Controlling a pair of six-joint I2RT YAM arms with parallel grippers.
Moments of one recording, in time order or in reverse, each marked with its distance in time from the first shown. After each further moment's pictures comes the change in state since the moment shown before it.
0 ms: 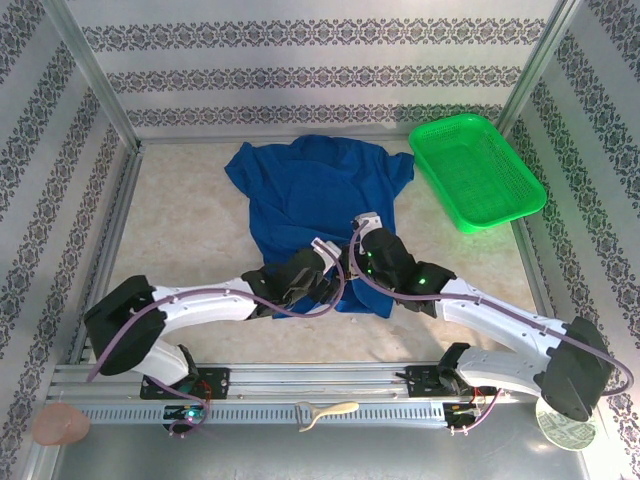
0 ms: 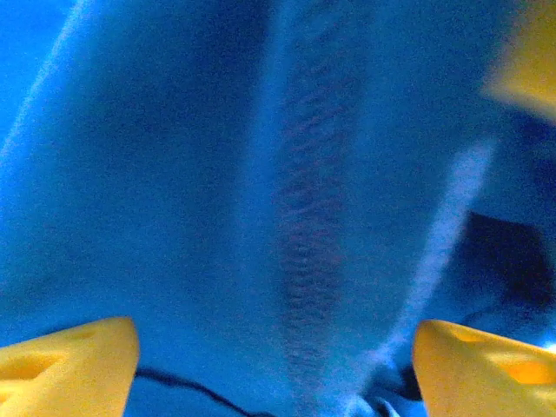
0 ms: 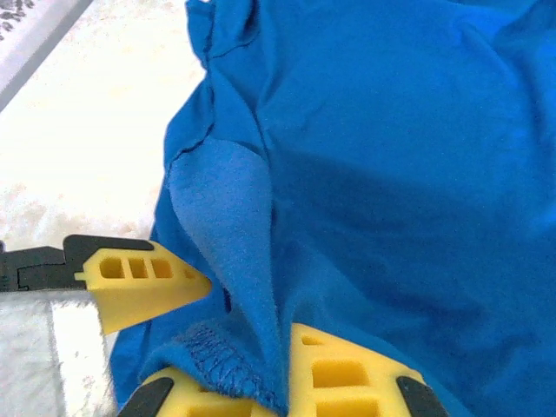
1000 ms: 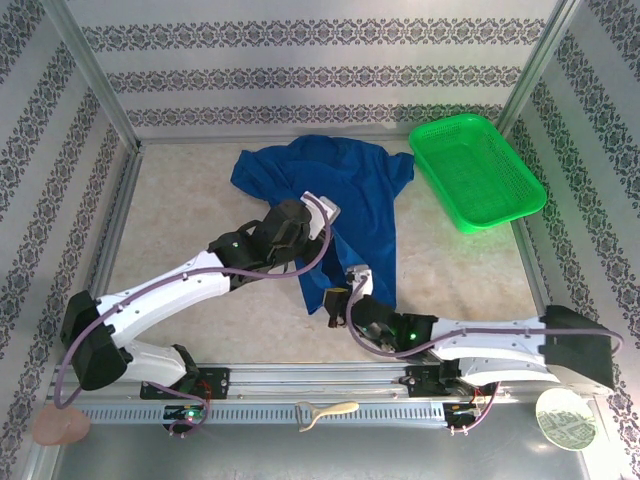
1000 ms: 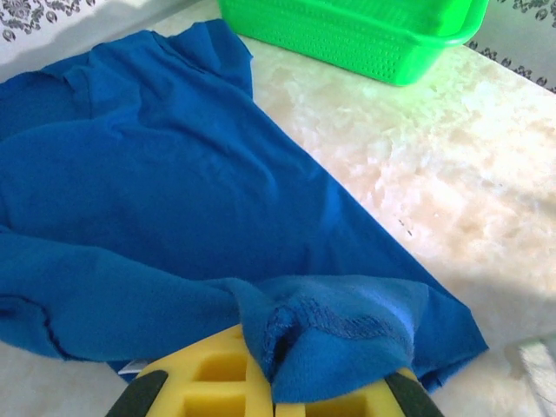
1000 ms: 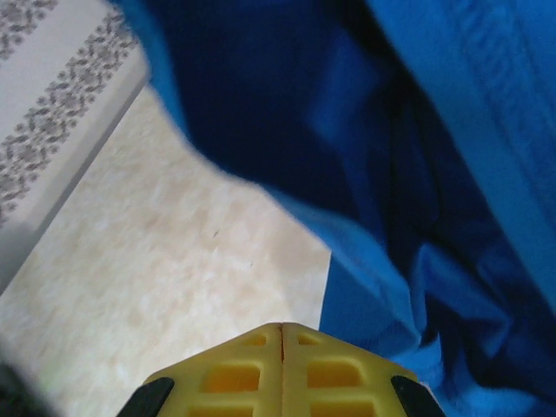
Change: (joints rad) left arm 0.102 -0.163 0.374 -0.447 0.183 0.022; right arm 0.415 0.011 -0.351 0.494 0.310 0.333
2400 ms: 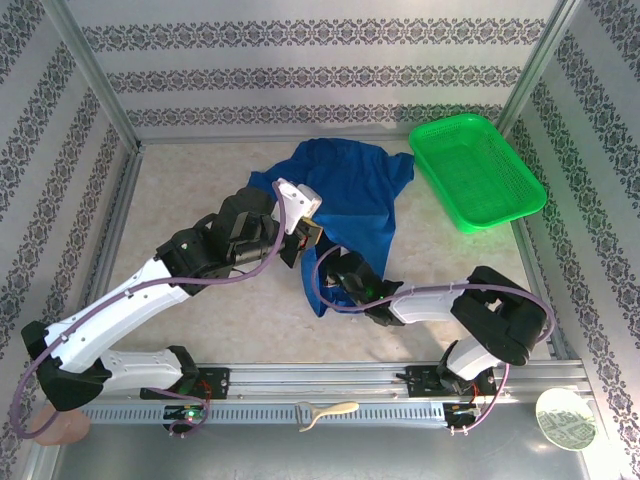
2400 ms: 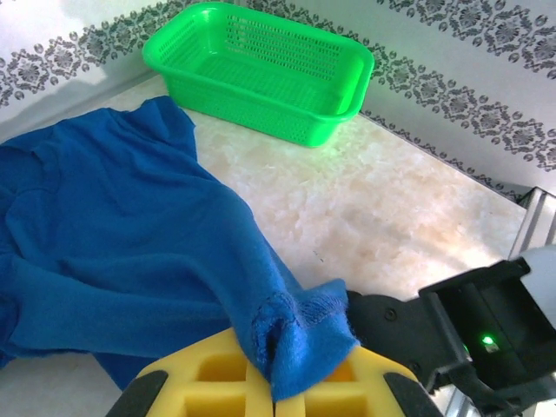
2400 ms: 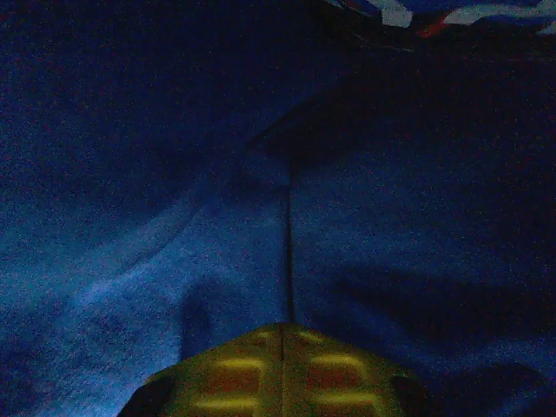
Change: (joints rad) left arm 0.000 -0.161 0.153 -0.176 0.148 -0.012; right arm -0.339 0.426 0.154 0.225 -0.107 -0.253
